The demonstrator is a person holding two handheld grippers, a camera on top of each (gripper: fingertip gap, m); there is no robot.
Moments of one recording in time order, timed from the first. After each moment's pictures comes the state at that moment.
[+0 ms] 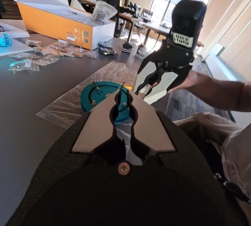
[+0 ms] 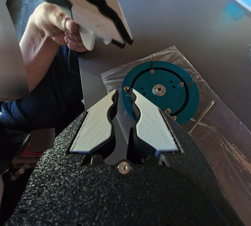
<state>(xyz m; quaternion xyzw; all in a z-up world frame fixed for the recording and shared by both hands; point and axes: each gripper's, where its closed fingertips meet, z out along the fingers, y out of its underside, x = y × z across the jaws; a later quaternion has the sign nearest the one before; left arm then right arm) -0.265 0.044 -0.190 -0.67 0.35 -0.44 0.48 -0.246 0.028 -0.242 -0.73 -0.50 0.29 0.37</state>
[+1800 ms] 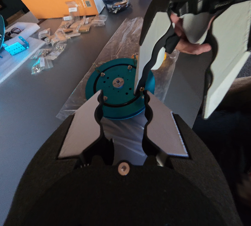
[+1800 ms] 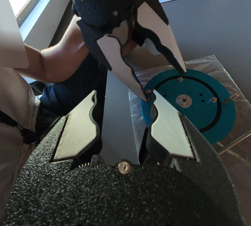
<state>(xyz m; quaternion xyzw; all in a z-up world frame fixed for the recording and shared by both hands) -0.240 0.056 -0.241 -0.71 0.49 -0.20 0.46 -0.256 -0.002 -0.239 -0.67 -0.56 0.39 0.31</state>
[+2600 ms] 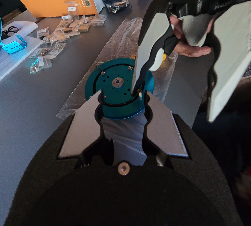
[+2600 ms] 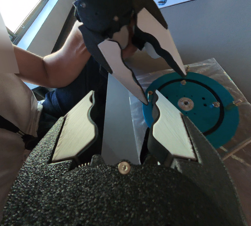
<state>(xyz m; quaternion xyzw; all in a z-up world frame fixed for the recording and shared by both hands) -0.242 0.057 -0.241 -0.71 0.49 -0.21 0.46 -0.263 -0.001 -0.235 -0.67 -0.54 0.40 0.31</state>
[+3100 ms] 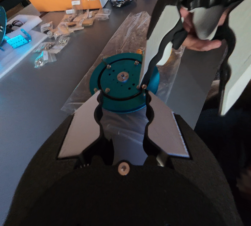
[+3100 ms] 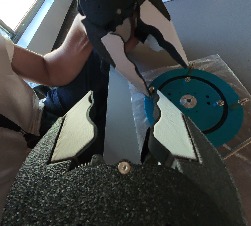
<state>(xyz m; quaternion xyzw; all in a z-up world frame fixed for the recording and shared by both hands) -0.253 0.061 -0.244 -0.72 0.48 -0.20 0.46 -0.261 -0.003 -0.237 -0.67 -0.54 0.40 0.30</state>
